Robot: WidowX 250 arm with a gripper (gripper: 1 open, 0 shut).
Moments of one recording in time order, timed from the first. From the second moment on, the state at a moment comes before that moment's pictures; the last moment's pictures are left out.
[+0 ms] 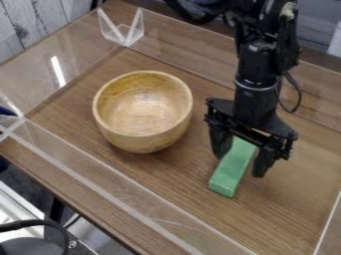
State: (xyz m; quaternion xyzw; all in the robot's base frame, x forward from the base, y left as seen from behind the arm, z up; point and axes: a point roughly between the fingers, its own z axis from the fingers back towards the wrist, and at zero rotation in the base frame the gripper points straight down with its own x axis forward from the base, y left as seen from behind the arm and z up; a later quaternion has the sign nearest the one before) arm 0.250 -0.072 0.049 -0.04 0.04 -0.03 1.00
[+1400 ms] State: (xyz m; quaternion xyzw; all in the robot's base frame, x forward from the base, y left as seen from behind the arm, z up) arm 0.254 -0.064 0.044 -0.05 0.04 -0.01 1.00
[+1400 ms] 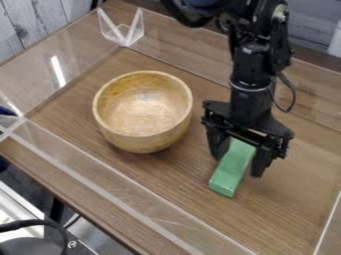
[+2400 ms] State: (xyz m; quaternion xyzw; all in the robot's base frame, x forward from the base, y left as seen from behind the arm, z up) arm 0.252 -0.059 0.056 -0.06 0.06 0.00 1.00
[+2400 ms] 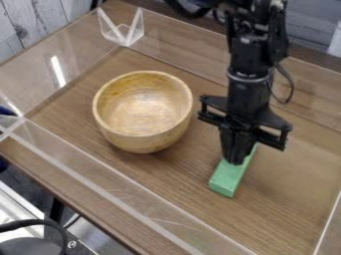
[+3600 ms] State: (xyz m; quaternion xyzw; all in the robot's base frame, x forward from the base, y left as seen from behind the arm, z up) arm 0.256 -0.051 0.078 -0.06 0.02 -0.01 1.00
